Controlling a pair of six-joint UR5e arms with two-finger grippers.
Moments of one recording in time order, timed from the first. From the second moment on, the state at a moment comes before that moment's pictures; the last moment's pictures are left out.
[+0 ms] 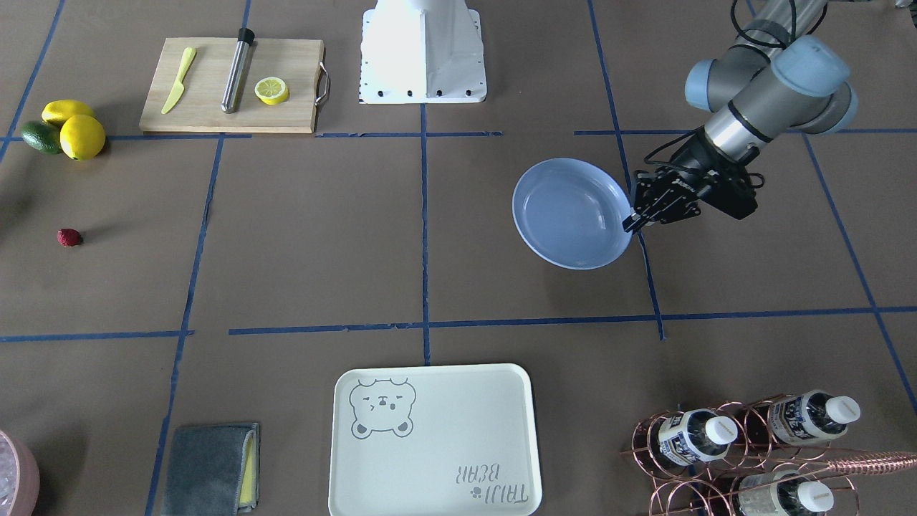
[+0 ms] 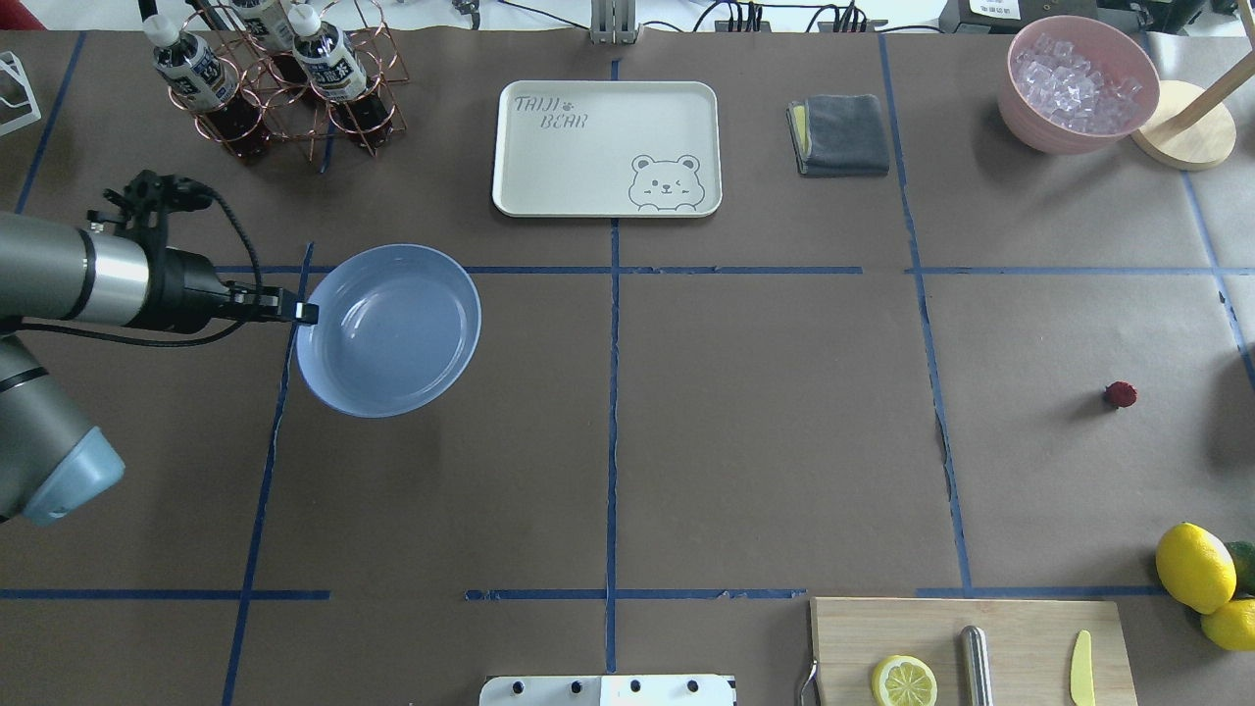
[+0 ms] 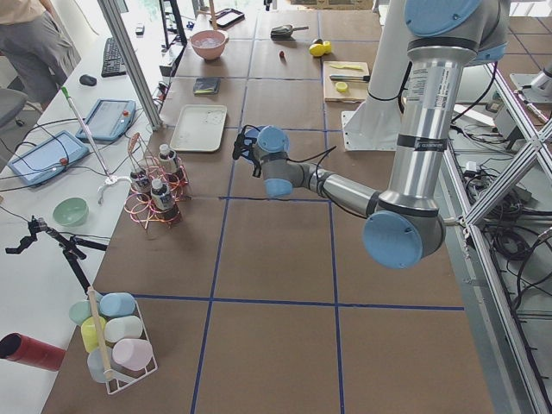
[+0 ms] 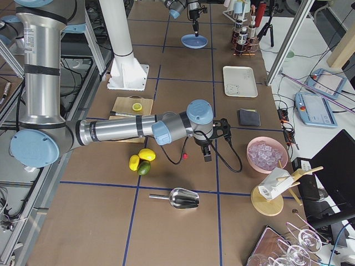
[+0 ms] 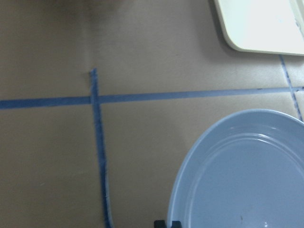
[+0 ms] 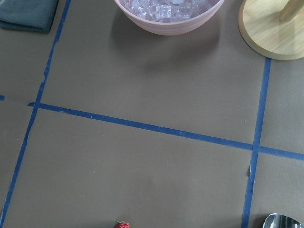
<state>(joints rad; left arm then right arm) -0.76 -1.78 -1.69 -2.50 -2.05 -1.14 1.46 -1.64 1.78 -1.31 2.43 0.19</state>
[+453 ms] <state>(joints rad) -0.52 -2.03 -1.58 -2.37 -1.81 -1.25 1.46 -1.64 1.78 -1.31 2.43 0.19</state>
